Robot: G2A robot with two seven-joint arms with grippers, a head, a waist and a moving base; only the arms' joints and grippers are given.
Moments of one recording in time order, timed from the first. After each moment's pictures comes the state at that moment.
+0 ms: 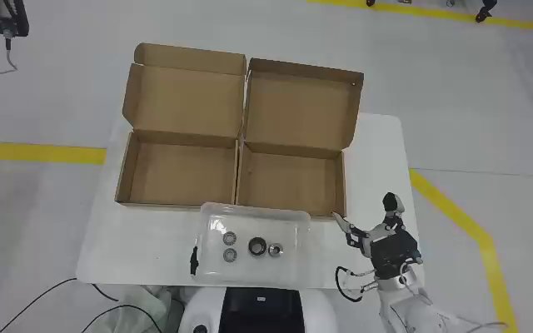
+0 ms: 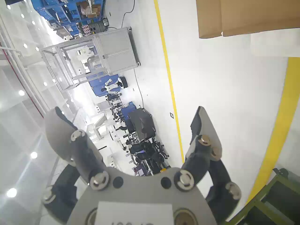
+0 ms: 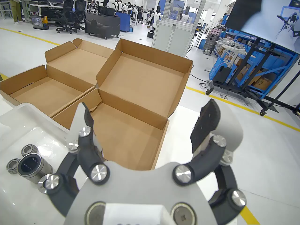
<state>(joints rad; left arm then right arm) 0.11 -0.38 -0.87 -1.29 2.37 -0.77 0.65 -2.03 -1.37 1.50 -2.14 -1.61 -0.22 -0.34</state>
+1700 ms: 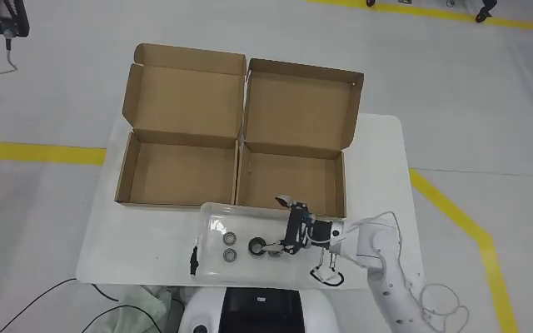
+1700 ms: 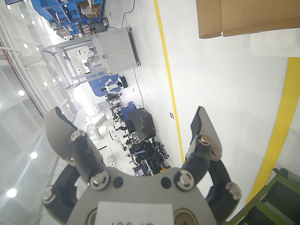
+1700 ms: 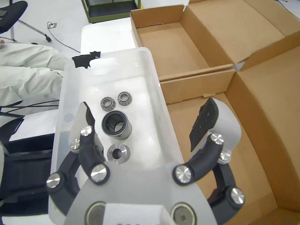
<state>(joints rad) 0.11 -0.38 -0.87 -1.29 2.37 -0.77 0.65 -1.44 -1.32 1.19 -1.79 -1.43 -1.01 0.22</state>
